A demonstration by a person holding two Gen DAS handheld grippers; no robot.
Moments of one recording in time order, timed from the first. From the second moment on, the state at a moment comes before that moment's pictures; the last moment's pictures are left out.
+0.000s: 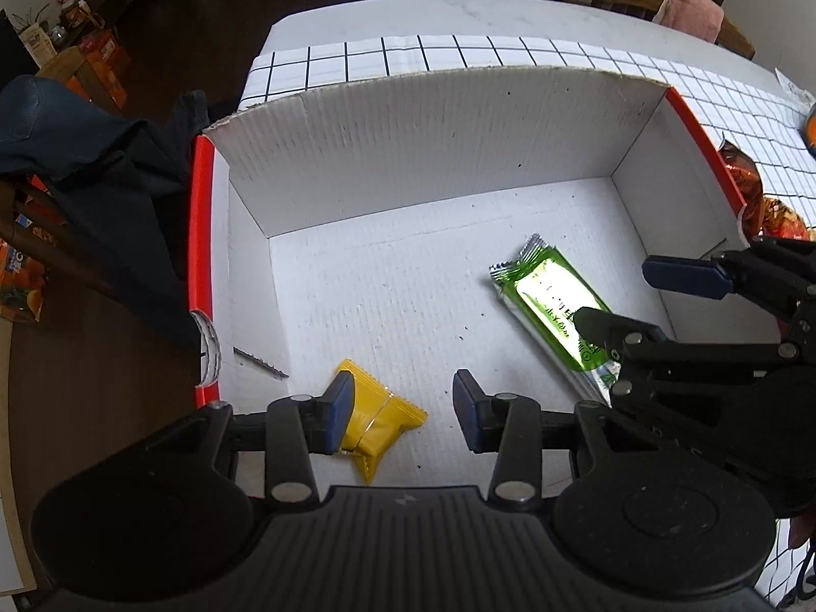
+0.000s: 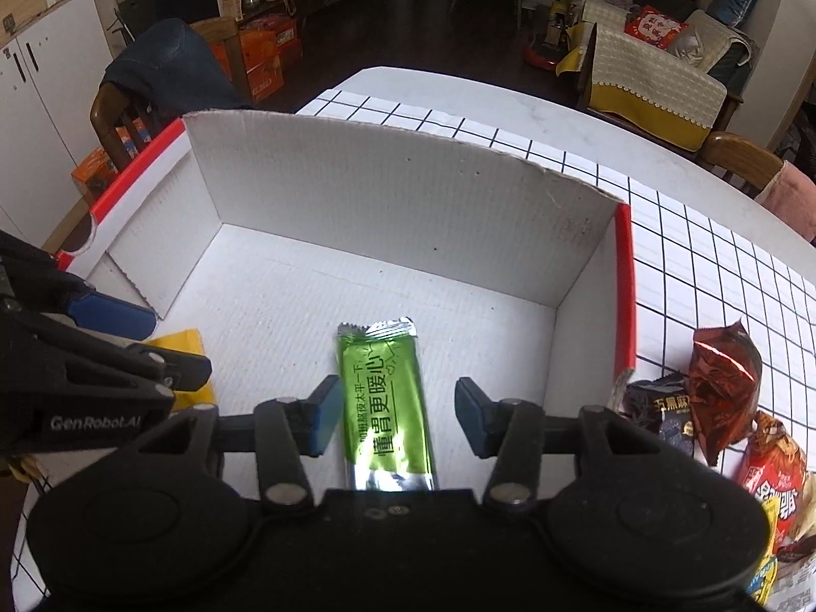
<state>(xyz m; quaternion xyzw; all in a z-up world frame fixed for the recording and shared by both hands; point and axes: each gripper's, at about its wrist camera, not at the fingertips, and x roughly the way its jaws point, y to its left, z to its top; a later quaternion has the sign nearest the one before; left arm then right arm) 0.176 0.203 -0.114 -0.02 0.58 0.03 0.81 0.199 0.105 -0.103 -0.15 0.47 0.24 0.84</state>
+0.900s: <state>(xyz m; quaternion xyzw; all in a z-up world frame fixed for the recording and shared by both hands) 0.118 0.165 -0.031 -0.02 0.47 -0.01 0.88 0.138 0.029 -0.019 -0.04 0.39 0.26 0.88</state>
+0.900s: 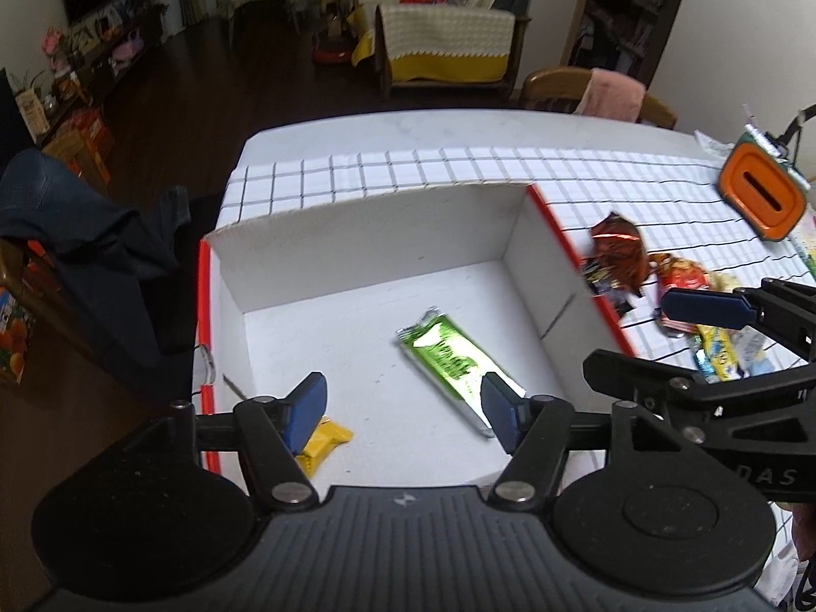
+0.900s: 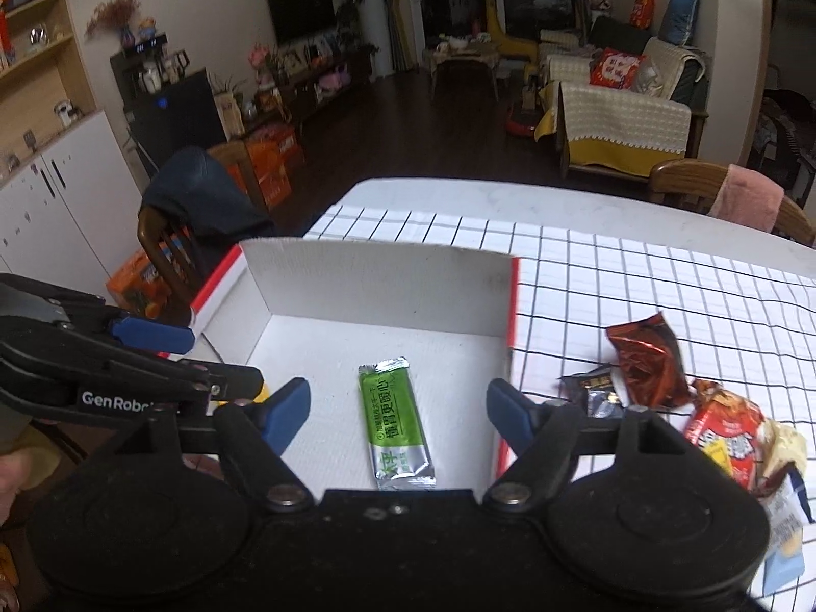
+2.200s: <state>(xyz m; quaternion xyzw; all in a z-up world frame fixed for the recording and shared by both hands) 0.136 -0.072 -0.072 0.00 0.46 -0.10 0.88 0.124 -0.253 -0.077 -0.01 0.41 0.12 0.90</state>
